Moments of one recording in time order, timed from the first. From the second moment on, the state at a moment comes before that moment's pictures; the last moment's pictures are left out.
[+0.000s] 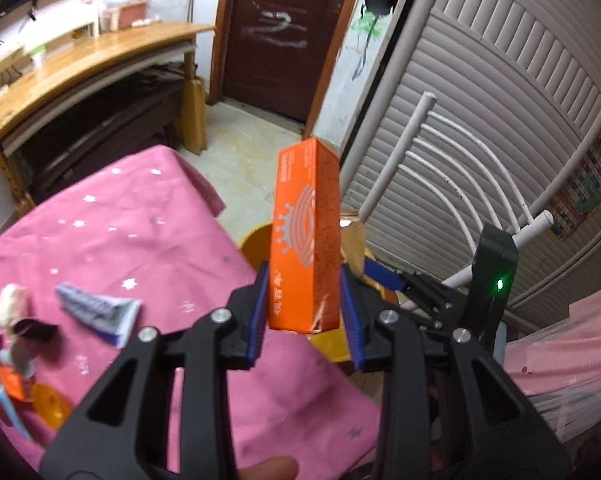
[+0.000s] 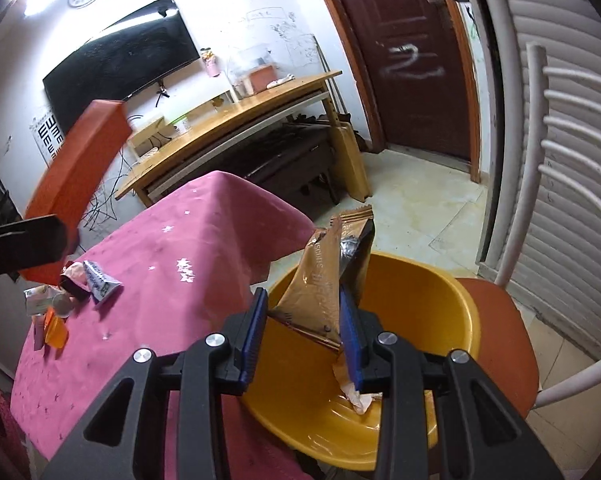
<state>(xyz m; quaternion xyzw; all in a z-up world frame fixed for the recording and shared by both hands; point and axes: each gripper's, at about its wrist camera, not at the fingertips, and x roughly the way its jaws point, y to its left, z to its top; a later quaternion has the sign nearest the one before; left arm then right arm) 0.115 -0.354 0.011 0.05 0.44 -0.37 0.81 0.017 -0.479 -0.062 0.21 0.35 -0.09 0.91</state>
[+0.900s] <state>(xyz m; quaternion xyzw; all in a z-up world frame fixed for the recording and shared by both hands) 0.156 -0.428 -0.047 0.09 0.50 -0.33 0.80 0.013 -0.517 -0.093 0.25 0.37 -0.11 0.89</state>
